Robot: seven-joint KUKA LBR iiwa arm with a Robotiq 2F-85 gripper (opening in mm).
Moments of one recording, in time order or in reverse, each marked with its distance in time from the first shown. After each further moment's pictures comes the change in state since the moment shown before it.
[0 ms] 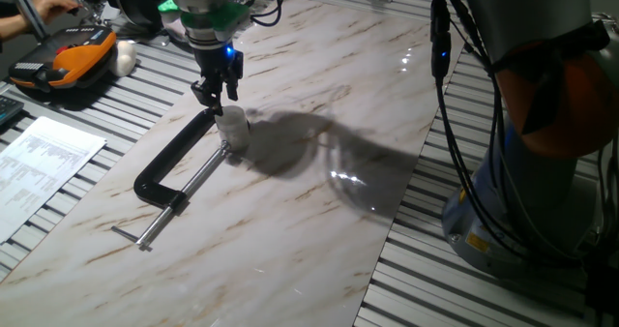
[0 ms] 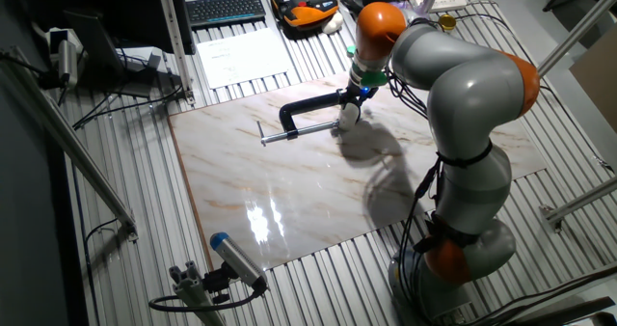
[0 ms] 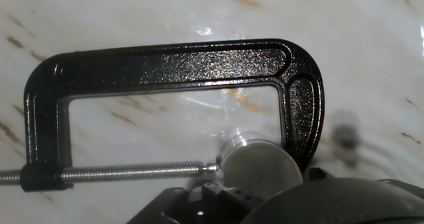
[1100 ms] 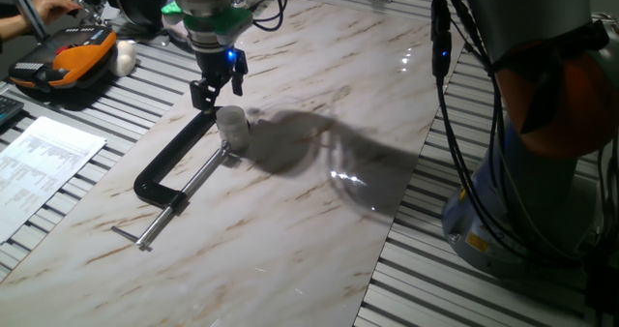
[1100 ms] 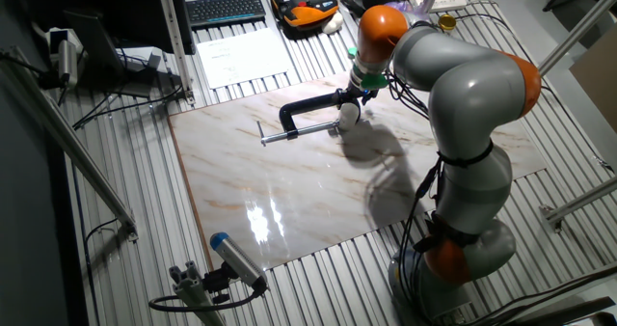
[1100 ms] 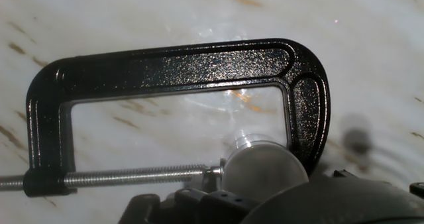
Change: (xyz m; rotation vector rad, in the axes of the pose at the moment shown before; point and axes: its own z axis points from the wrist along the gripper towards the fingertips) arm 0.001 0.002 0.007 -0.024 -0.011 0.012
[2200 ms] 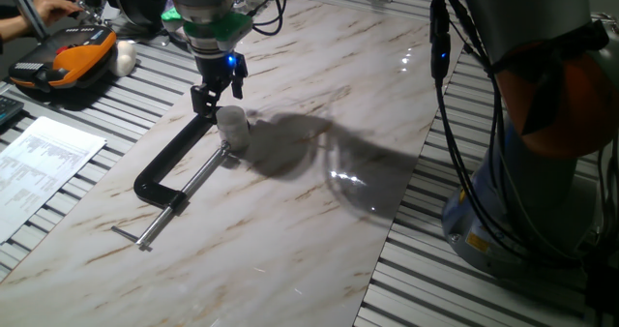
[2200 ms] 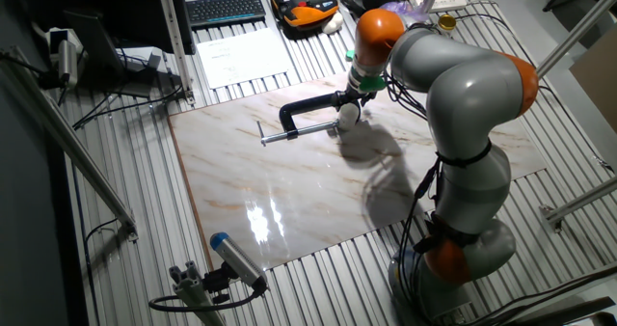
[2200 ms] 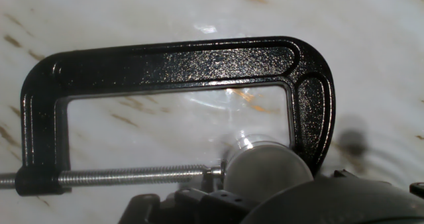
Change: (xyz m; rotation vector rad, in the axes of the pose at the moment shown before) arm 0.001 0.002 0.008 0.017 -0.003 -0.016
